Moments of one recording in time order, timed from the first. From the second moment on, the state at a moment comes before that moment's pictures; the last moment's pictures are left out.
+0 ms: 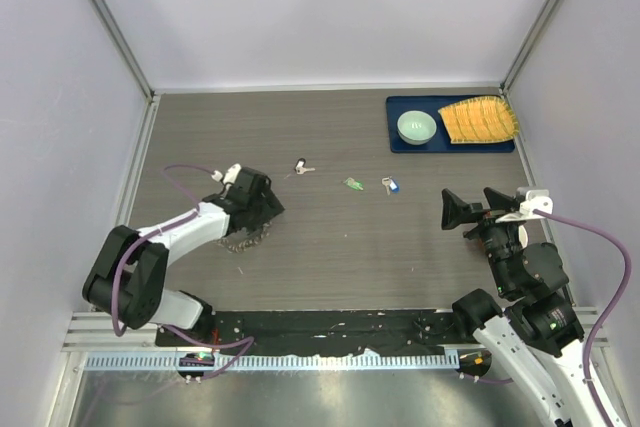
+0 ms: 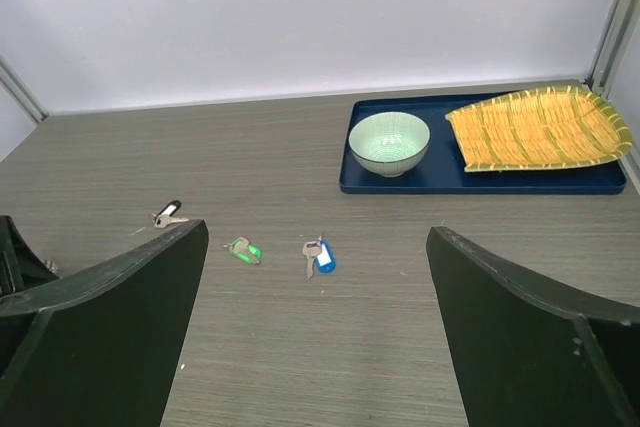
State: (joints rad) left arm -0.43 1.41 0.68 -0.23 -0.17 -0.99; right arm 0.49 0.16 0.62 -0.37 0.36 0.16
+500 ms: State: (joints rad) left arm -0.56 1.03 0.75 -0.53 -0.33 -0.98; right arm 0.49 0.19 0.62 -0.37 0.29 0.17
